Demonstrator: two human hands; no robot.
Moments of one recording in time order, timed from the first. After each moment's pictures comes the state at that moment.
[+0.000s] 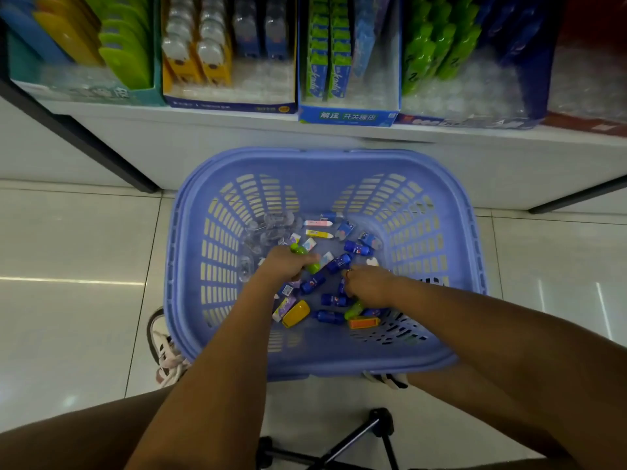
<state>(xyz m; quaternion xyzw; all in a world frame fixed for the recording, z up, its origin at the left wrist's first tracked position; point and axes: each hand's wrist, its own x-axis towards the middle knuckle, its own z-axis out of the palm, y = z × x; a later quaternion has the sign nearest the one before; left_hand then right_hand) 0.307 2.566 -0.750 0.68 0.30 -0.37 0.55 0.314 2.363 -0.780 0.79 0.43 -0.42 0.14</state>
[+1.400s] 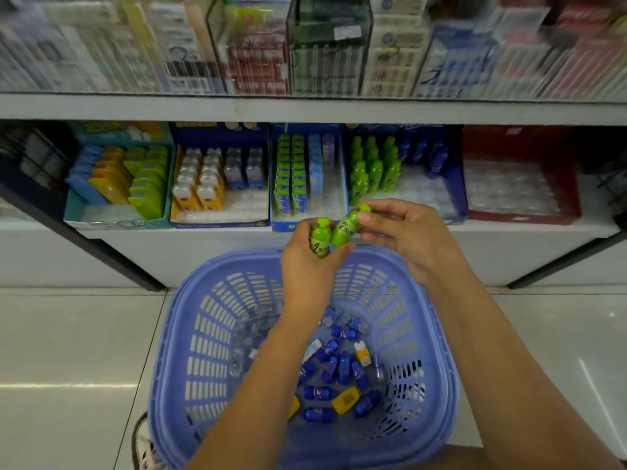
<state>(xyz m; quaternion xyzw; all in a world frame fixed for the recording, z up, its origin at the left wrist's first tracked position) 0.362 2.486 -0.571 0.76 0.11 0.09 0.63 0.403 2.347 -0.531 0.65 -0.05 -0.12 -0.75</state>
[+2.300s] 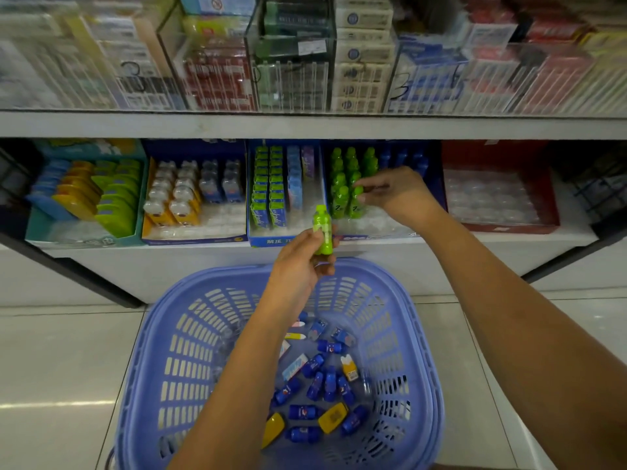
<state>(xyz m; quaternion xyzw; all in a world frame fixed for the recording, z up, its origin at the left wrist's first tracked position) 0.394 2.480 -0.563 0.48 0.14 -0.13 0.85 0.501 2.310 -0.536 0.90 0.05 -0.07 -0.42</state>
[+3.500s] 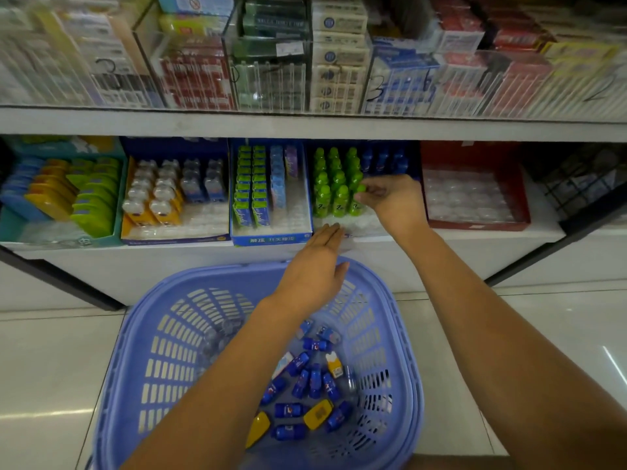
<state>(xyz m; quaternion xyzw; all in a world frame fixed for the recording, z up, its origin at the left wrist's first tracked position) 0.404 2.452 -0.585 0.94 -0.17 -0.06 0.28 0.487 2.300 -0.550 0.89 -0.02 0.06 -0.44</state>
